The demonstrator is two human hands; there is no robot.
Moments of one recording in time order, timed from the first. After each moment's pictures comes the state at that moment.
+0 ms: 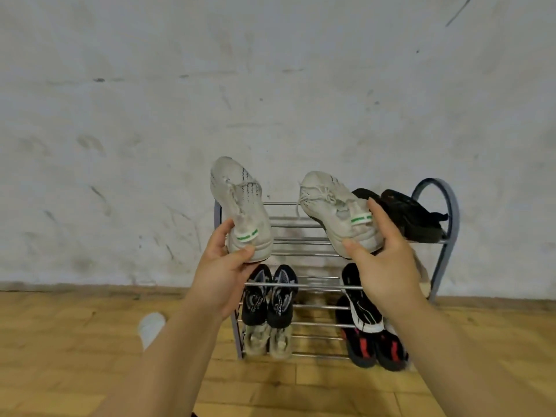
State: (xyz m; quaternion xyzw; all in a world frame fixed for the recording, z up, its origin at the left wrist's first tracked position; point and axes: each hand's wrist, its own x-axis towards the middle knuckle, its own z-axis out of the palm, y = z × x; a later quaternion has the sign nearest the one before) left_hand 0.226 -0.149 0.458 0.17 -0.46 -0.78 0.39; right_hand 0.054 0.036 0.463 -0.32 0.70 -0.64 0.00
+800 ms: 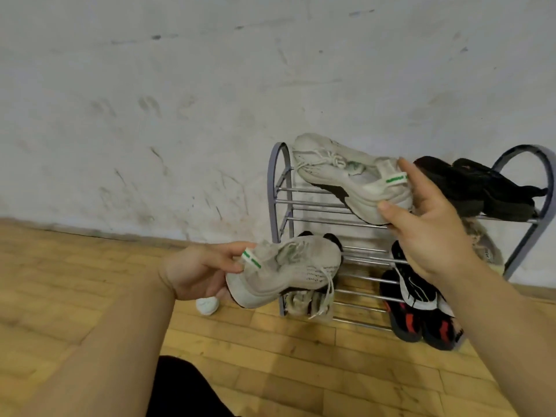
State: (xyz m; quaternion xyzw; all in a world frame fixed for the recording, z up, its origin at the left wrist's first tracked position) left_hand 0.354 -0.229 0.437 0.19 -0.61 -0.77 -0.02; right_hand 0.069 -0.006 0.467 -0.40 0.57 -0.69 0.16
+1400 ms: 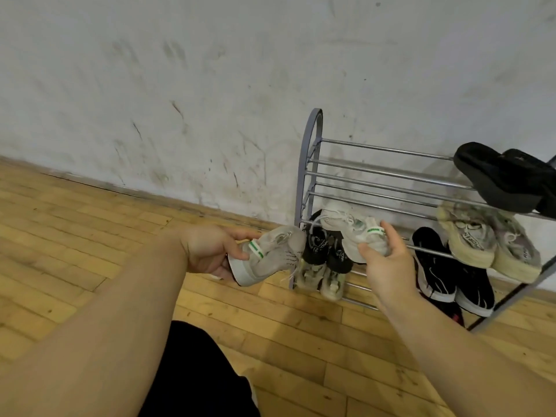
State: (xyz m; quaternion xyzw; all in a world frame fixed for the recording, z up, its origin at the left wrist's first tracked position) left_hand 0.383 -0.268 0.395 0.36 -0.58 -0.73 -0.04; right_hand 0.129 -0.068 0.347 -0.20 0.67 -0.69 0.20
